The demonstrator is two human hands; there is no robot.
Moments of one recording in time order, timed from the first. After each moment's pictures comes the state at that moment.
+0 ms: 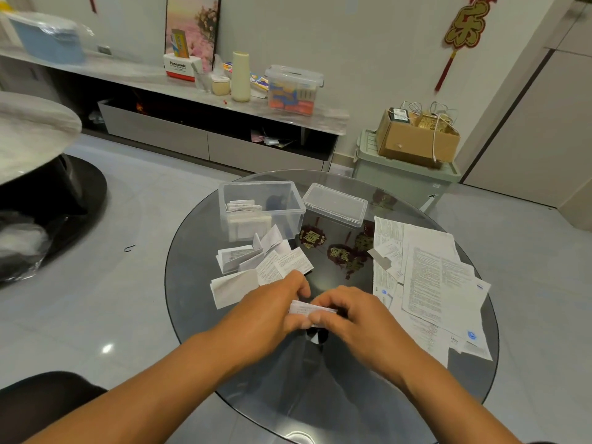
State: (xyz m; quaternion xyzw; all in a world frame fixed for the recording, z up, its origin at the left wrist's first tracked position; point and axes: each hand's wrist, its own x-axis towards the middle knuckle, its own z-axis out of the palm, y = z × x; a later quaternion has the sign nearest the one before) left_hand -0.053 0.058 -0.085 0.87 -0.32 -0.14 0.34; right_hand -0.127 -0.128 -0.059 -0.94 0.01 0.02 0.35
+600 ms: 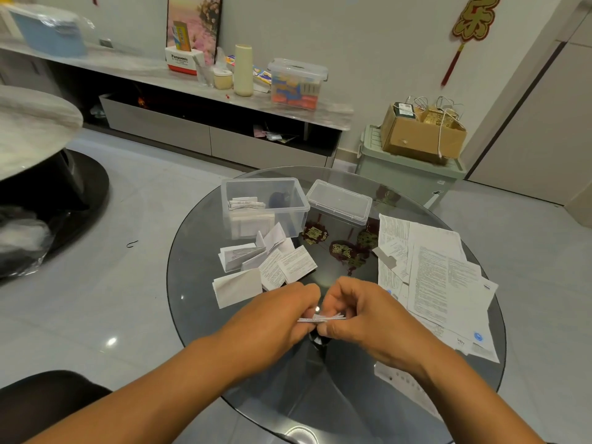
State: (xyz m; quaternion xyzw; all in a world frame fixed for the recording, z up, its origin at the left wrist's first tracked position) left_hand -0.061 0.058 -0.076 0.87 -0.39 -0.11 0.27; right_hand -0.121 -0.135 -0.048 -0.92 0.05 0.08 0.38
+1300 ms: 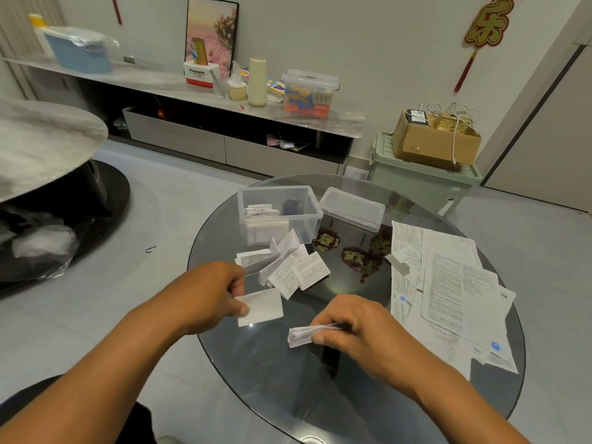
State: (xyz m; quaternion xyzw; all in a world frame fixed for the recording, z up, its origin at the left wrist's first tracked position) left_hand -0.024 0.135 -0.032 0.95 -0.14 -0.18 0.19; right_hand -0.123 -0.118 -0.056 -0.94 -0.08 0.06 0.33
